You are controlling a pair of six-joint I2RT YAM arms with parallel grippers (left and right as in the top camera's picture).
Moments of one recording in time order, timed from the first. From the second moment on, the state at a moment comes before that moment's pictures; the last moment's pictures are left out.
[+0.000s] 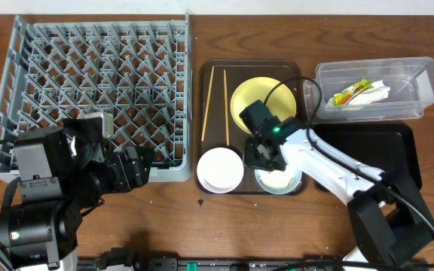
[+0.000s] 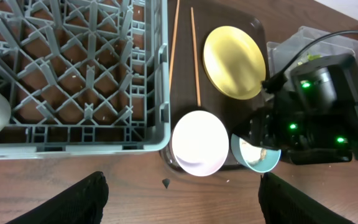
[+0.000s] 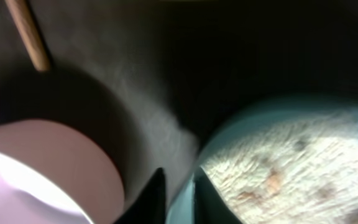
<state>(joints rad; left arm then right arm) 0.12 0.89 1.25 -1.27 0.46 -0.14 0.62 1.77 1.11 -0.75 -0.07 0.80</state>
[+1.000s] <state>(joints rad) 0.12 0.89 1.25 -1.29 0.46 -0.14 0.59 1.75 1.11 -0.77 0.04 0.63</state>
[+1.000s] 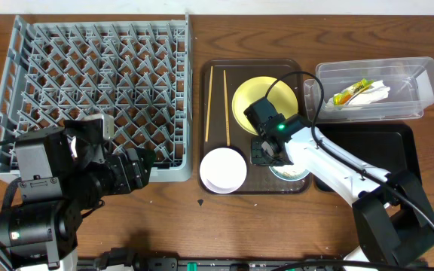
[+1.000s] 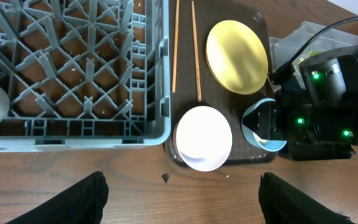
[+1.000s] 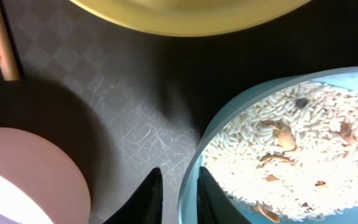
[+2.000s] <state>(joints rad) 0.12 0.89 1.25 -1.30 0.46 -0.14 0.60 1.82 1.11 -0.79 0.07 0.63</state>
